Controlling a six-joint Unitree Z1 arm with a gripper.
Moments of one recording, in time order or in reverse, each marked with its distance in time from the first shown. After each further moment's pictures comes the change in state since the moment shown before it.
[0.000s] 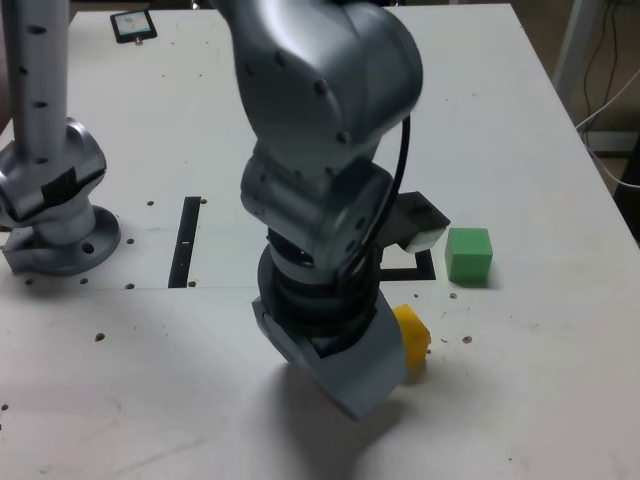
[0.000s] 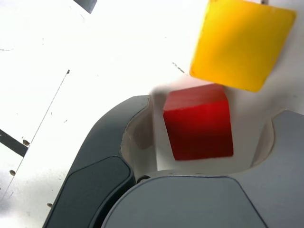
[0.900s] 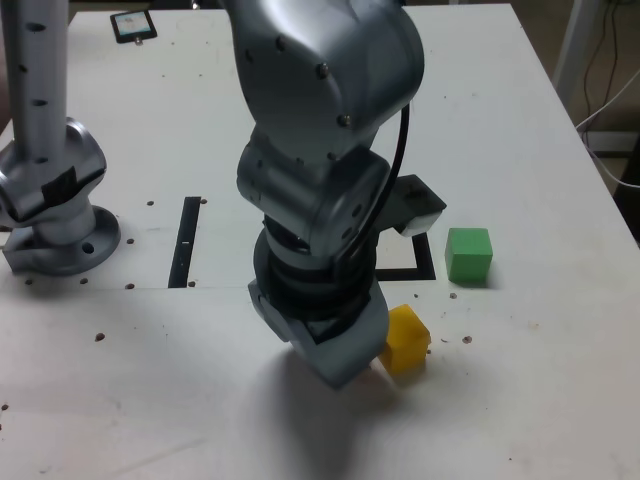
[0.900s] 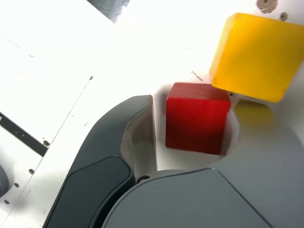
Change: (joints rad) arm 0.007 -0.014 -0.008 0.054 0.031 -0.001
